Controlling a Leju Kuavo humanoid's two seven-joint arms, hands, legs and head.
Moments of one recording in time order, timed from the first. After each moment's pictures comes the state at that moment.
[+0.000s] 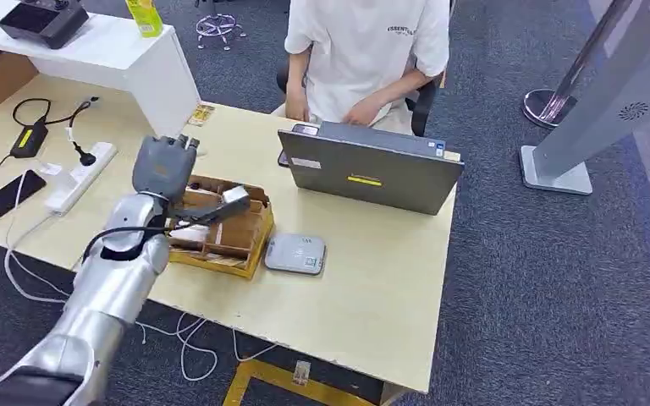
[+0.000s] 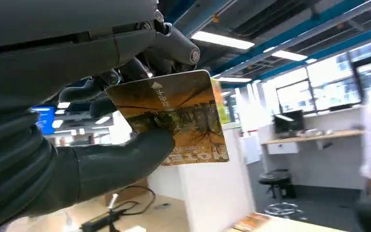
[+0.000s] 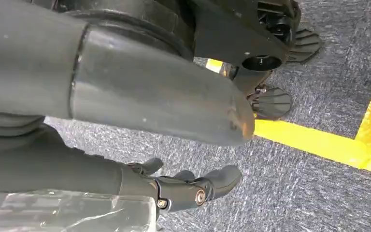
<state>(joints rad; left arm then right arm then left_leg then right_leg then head) -0.64 0.05 -0.27 -0.90 -1.31 0.41 -0.12 -0.09 0.04 0.67 -0.16 -0.66 -0.21 -0.12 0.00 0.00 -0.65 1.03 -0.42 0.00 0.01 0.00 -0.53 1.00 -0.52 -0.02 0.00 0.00</state>
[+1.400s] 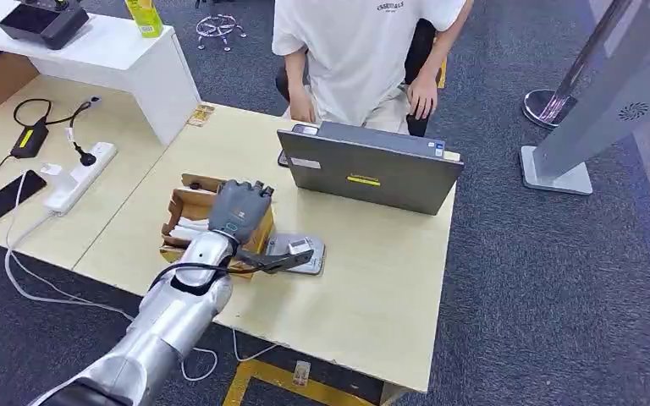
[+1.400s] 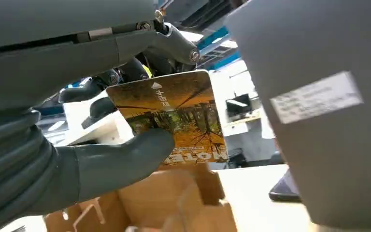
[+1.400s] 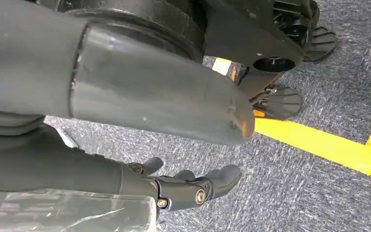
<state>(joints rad) -0.63 -0.11 -0.40 -0.67 -1.41 0.50 -0.07 -0.09 0.04 0.70 -0.16 -0.62 -0.21 -0.09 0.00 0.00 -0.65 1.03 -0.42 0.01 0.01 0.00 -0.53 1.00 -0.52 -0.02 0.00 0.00</state>
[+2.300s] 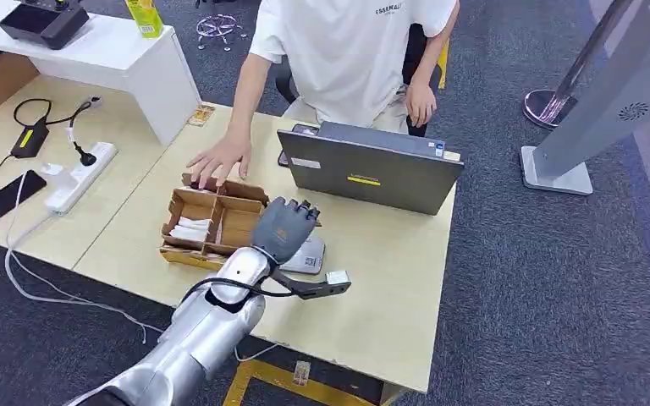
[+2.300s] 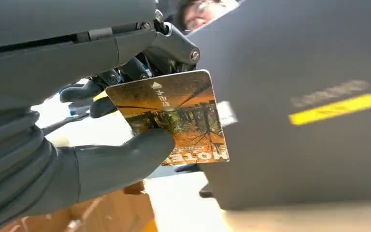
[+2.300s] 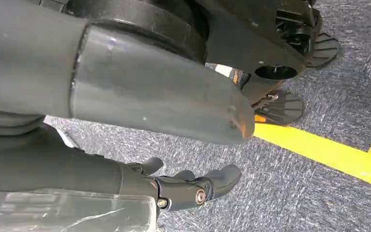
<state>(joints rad) -0.60 -0.21 -0.49 -0.65 -1.45 0.49 -0.11 -0.09 0.04 0.72 -0.16 -0.64 -0.20 -0.08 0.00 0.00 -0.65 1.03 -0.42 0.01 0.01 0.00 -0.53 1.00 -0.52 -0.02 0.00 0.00</state>
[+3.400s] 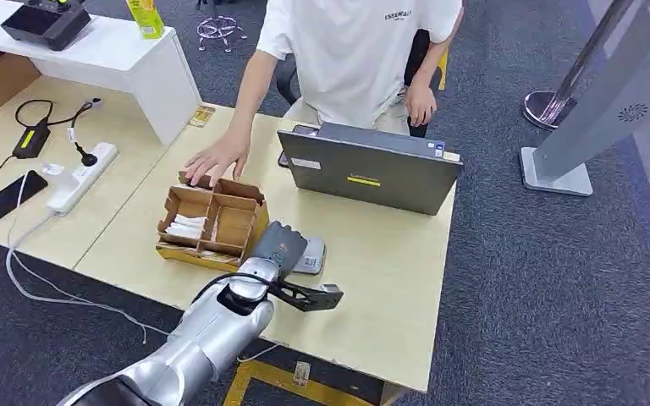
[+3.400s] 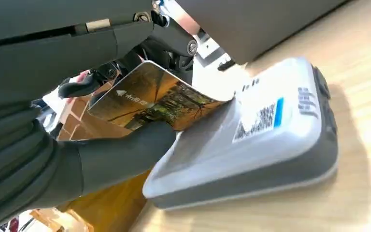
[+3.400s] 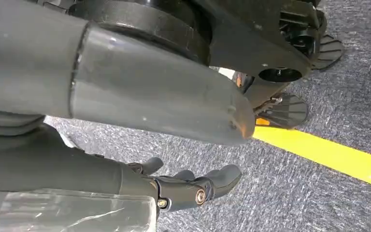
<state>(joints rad) -0.66 -0.24 -0.54 -0.46 -1.43 0.11 0.15 -0.09 0.04 0.74 -0.15 -0.67 -0.20 -0.07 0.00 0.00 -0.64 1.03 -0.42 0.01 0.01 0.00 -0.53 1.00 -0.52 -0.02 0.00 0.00</state>
